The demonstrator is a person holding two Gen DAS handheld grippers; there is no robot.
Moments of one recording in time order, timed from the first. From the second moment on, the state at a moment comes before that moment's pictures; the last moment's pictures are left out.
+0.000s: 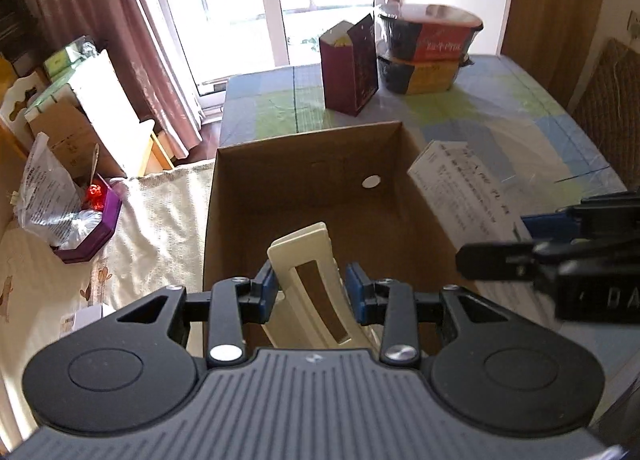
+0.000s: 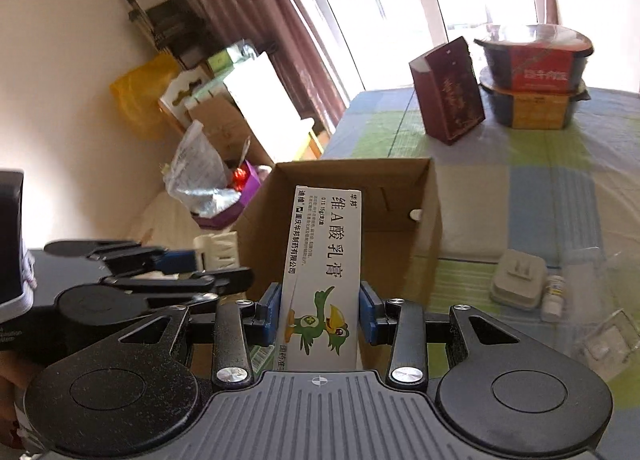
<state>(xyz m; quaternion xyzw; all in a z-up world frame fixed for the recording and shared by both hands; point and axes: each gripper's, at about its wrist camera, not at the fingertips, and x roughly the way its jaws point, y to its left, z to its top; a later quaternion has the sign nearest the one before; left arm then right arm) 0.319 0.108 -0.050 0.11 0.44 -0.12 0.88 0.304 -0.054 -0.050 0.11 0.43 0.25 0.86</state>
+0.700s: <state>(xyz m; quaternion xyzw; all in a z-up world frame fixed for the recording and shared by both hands) 0.394 0.101 -0.139 0.21 0.50 -0.17 0.83 0.368 0.007 -0.132 -0.10 0.46 0.27 0.84</state>
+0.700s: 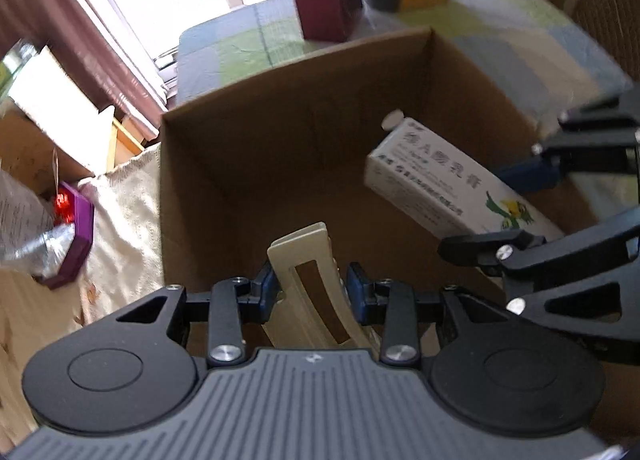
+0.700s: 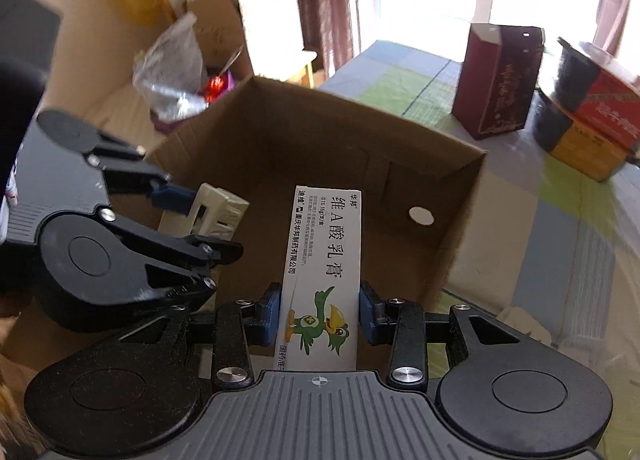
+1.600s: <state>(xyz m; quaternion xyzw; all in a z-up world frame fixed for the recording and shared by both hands) 0.398 0.087 -0.165 0.27 0.50 -0.15 0.81 0.367 0.012 -0.147 -0.22 0.43 0.30 0.82</state>
